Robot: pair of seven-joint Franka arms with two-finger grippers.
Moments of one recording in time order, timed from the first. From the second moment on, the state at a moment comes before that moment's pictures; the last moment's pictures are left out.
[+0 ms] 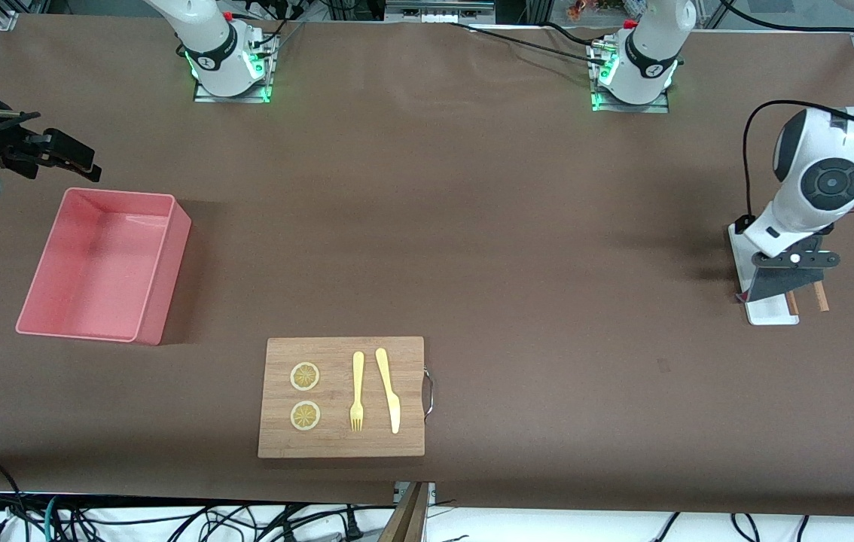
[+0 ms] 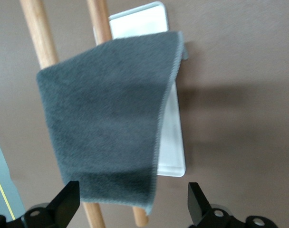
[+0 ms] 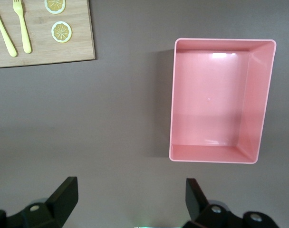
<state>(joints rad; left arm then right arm) 0.23 0.15 -0.02 -2.26 0.57 2.21 -0.11 0.11 0.02 -0.07 -1.57 0.05 1.52 0.09</state>
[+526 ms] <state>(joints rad) 0.20 0.15 -0.07 -2.29 0.73 2.19 -0.17 0.11 0.02 -0.07 -1.57 0.05 1.52 0.09</state>
